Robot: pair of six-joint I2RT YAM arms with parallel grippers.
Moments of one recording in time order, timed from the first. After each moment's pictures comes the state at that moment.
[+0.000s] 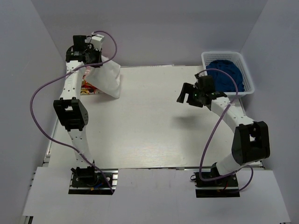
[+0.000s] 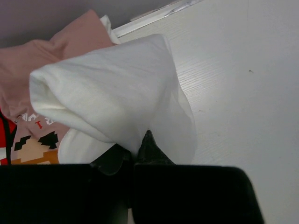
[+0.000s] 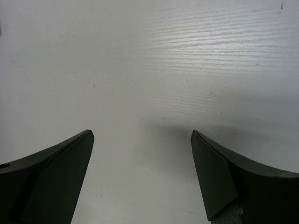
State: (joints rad) left arm 0.01 2.14 2.27 -0.79 0.30 0.30; right arm 0.27 1.52 1.10 -0.37 -0.18 0.41
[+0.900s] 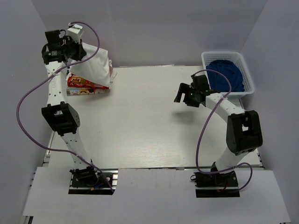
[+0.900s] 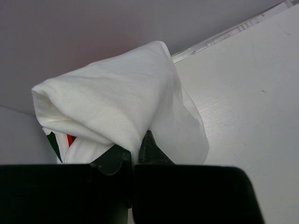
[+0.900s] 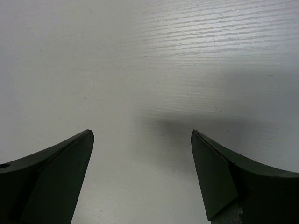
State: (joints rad) left arm 0.20 2.07 2.31 -0.71 0.53 0.40; right arm 0.28 1.67 1.16 -0.34 -0.18 0.44
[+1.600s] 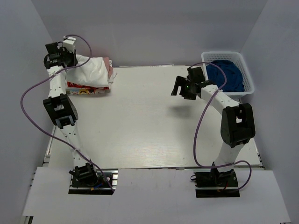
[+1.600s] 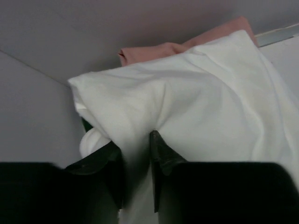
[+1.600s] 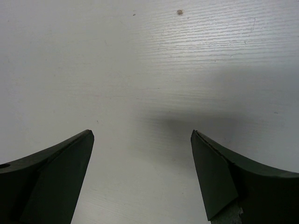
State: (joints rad) left arm 0.30 2.35 2.34 -0.51 0.42 0.42; right arm 0.30 1.81 1.38 -0.42 -0.15 0.44
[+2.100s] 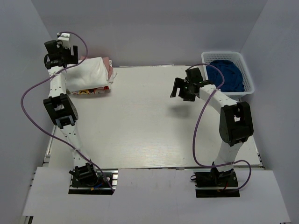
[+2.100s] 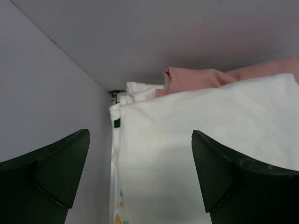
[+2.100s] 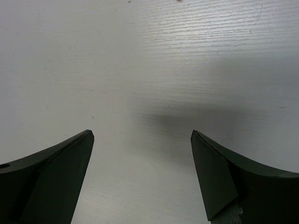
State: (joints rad) left arm 0.30 2.35 2.33 -0.33 0.20 0.33; right arm 0.31 1.84 1.39 -0.45 -0.14 0.44
